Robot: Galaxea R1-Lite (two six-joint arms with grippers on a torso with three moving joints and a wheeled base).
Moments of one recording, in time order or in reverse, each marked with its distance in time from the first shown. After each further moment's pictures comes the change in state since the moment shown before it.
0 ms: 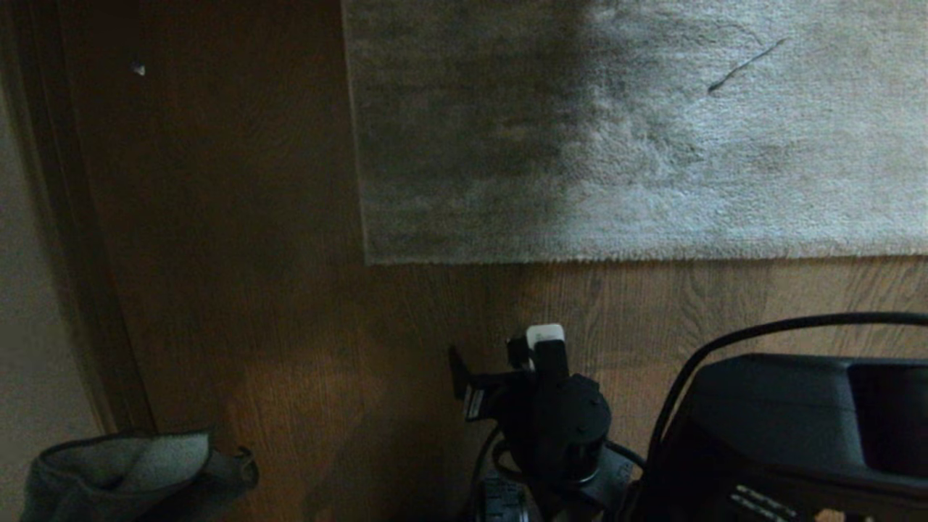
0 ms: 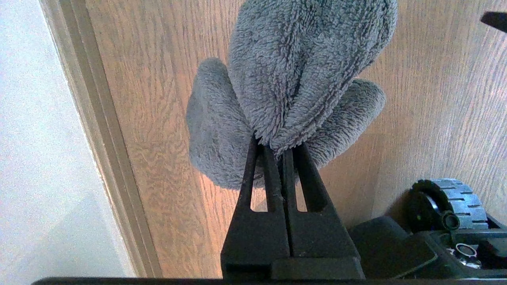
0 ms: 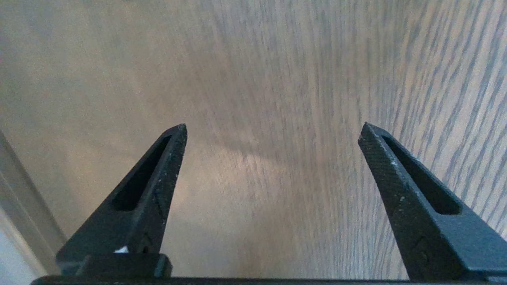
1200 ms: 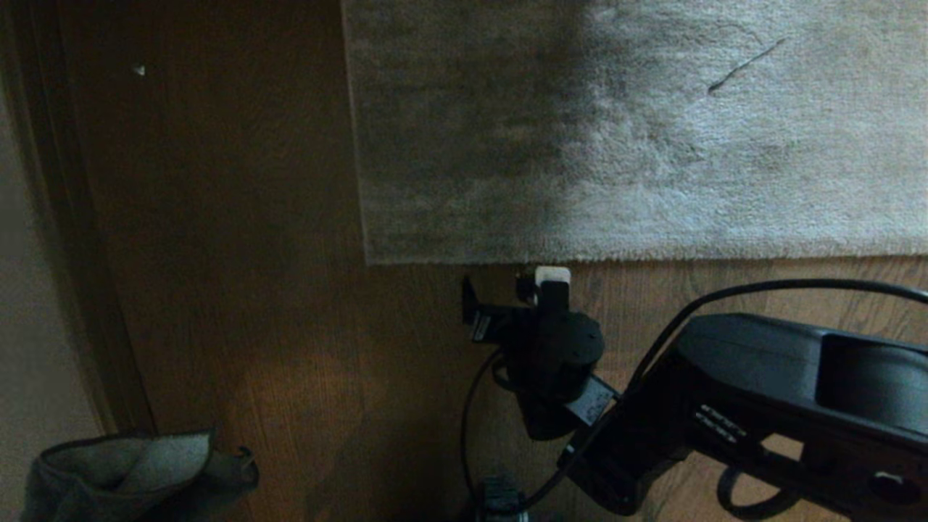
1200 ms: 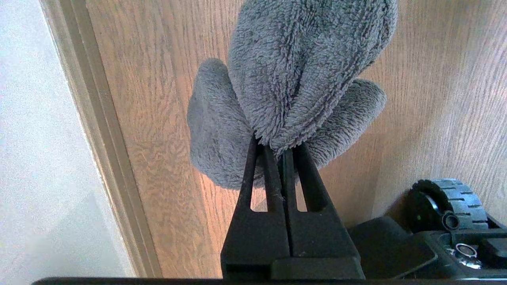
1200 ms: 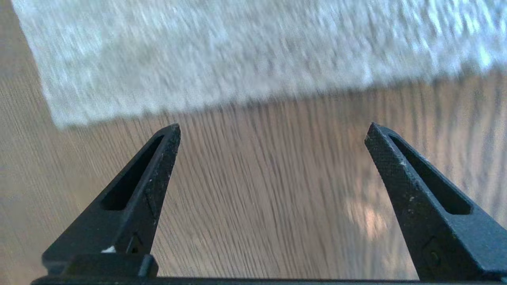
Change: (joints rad) left arm 0.000 0.000 0.000 0.000 0.000 0.000; right arm -0.123 0.063 -0.268 0.001 0.000 -0.086
